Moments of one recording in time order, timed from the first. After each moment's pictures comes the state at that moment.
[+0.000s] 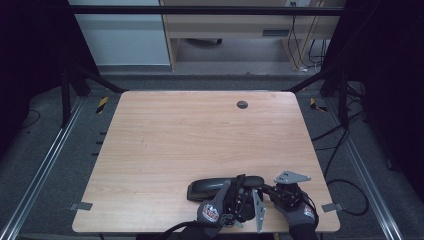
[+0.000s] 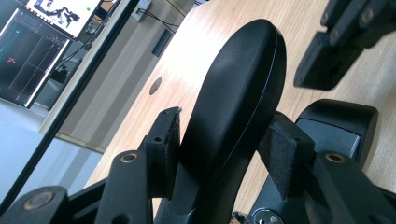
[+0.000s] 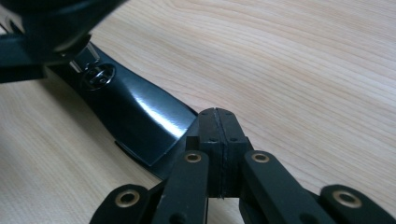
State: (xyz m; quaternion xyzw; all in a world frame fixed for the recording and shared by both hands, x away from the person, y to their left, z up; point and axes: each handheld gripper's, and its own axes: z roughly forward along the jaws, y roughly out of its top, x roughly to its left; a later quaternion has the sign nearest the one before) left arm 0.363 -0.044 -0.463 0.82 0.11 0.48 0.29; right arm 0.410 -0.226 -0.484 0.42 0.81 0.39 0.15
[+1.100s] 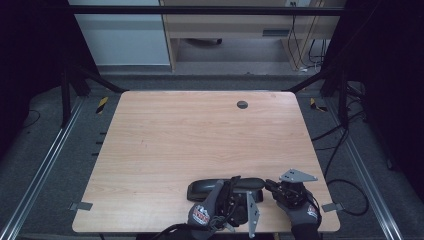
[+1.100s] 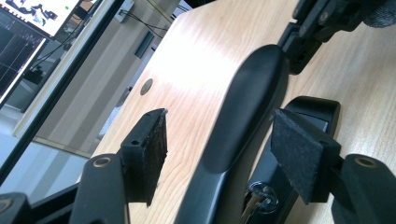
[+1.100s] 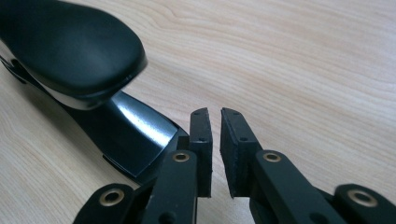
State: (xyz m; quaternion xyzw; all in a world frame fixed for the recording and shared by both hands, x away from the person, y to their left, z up) left arm 0.348 -0.019 -0.428 0.84 0.11 0.43 0.31; right arm 0.409 -0.233 -0.475 0.43 0.79 0.40 0.18
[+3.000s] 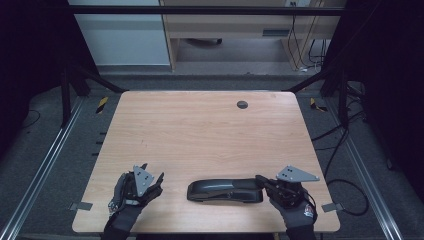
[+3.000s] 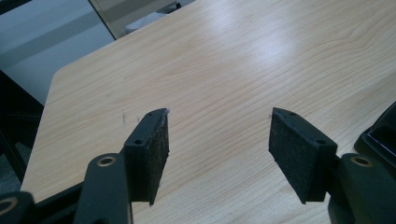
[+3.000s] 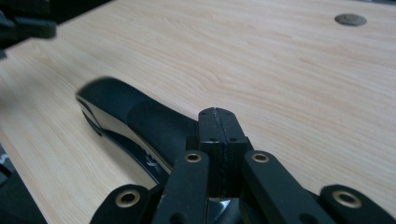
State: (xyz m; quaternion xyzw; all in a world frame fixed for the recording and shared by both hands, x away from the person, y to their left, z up) left arm 0.399 0.205 -0.446 0.76 0.40 0.38 0.34; right arm 0.394 -0.206 -0.432 0.40 0.77 0.46 0.18
